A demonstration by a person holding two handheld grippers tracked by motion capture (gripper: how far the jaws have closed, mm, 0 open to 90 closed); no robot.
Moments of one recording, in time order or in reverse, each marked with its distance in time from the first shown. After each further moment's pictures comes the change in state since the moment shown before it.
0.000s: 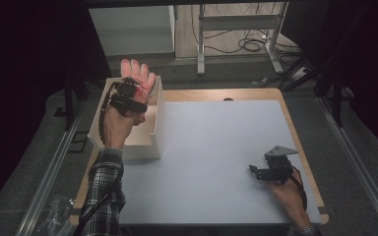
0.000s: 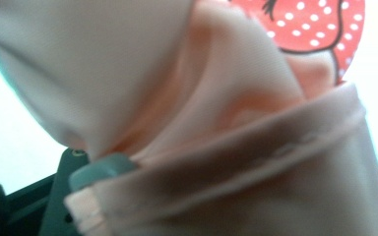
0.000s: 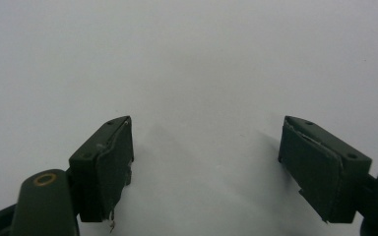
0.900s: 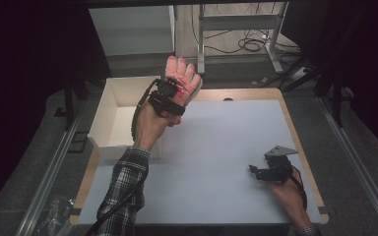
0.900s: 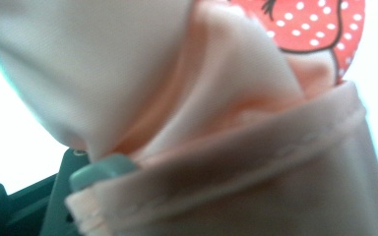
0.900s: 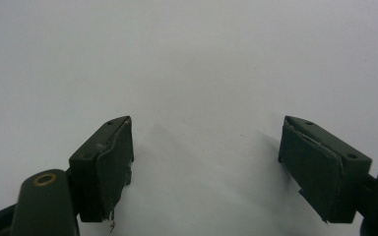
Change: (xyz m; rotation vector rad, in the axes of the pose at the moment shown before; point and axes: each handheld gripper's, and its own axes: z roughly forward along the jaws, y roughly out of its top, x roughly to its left) left arm -0.101 0.036 -0.018 -0.034 -0.138 0.214; right arm 0.000 0.000 0.000 0.000 0.002 0.001
